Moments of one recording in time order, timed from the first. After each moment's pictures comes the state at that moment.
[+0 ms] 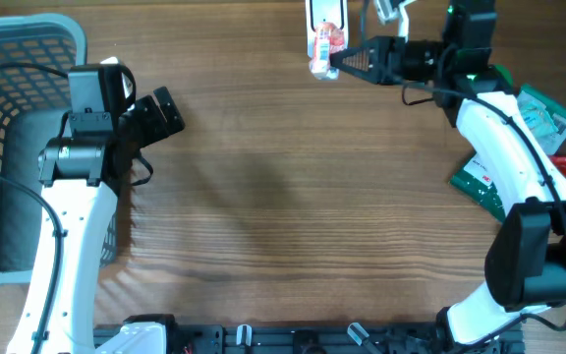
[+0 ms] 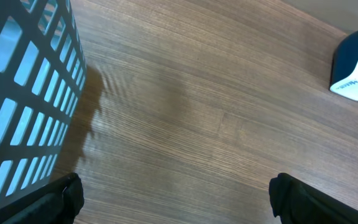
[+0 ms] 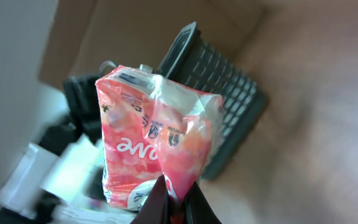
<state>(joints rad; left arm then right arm) 0.01 1.33 1.22 -0.77 -0.04 -0.38 0.08 1.79 1.39 0.05 -1.41 0.70</state>
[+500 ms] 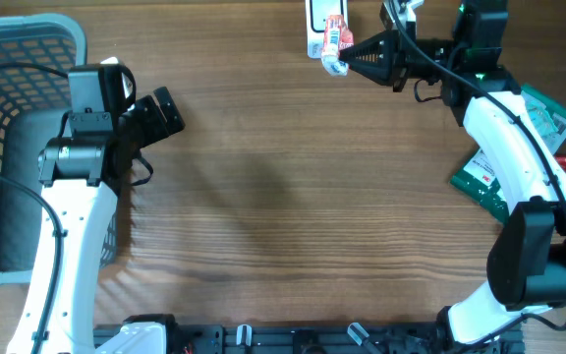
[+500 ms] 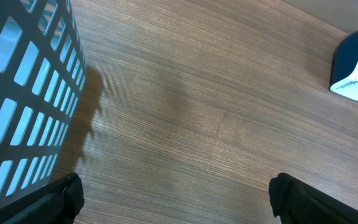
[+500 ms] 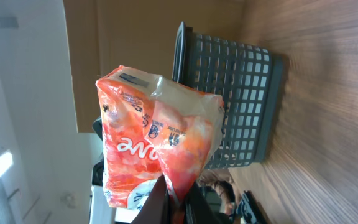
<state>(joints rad) 0.01 1.33 1.22 -0.77 -0.04 -0.38 0.05 1.79 1.39 0.05 -1.42 1.09</state>
